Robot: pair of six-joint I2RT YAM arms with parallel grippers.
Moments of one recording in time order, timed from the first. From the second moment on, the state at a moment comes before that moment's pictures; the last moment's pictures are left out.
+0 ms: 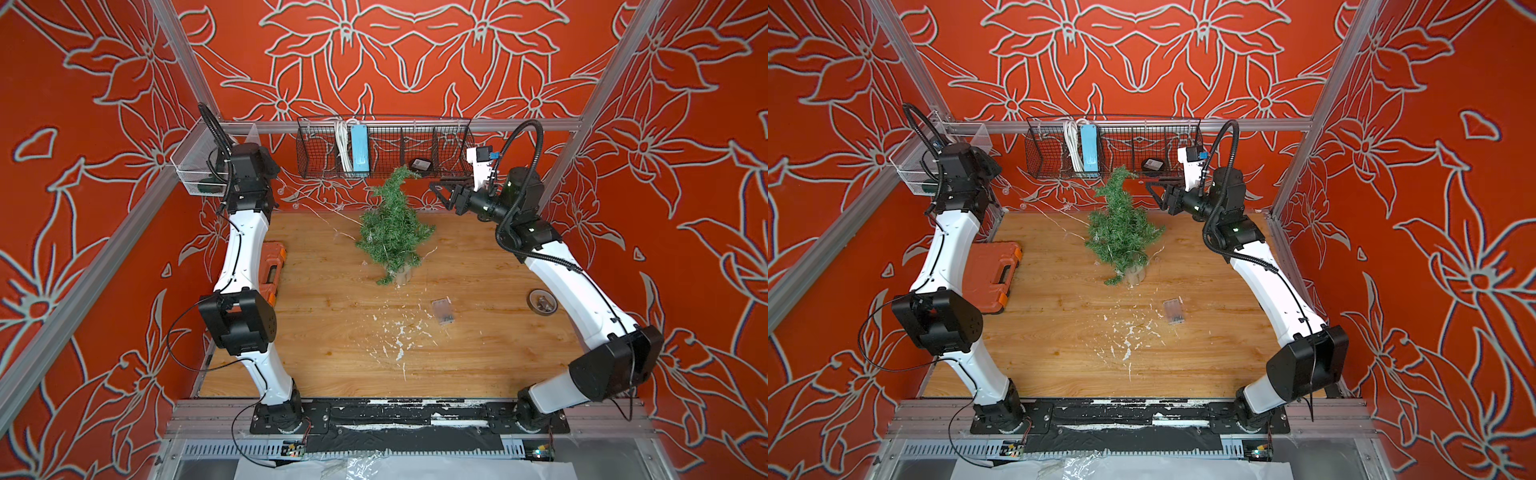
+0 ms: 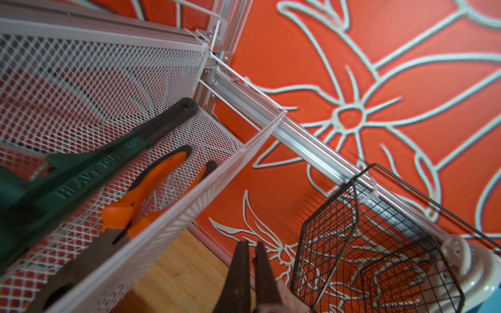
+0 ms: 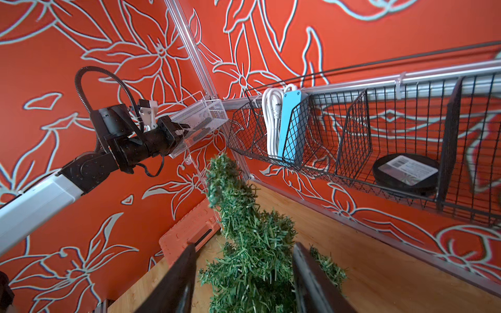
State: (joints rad) left arm 0.19 1.81 1.93 -0.27 -0.23 -0.52; right arm 0.36 1.50 1.54 -0.05 -0.59 0.34
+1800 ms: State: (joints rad) left arm 0.16 1.61 1.70 -0.10 0.14 -0.66; right arm 0.90 2.20 2.50 -0.68 0.21 -0.37
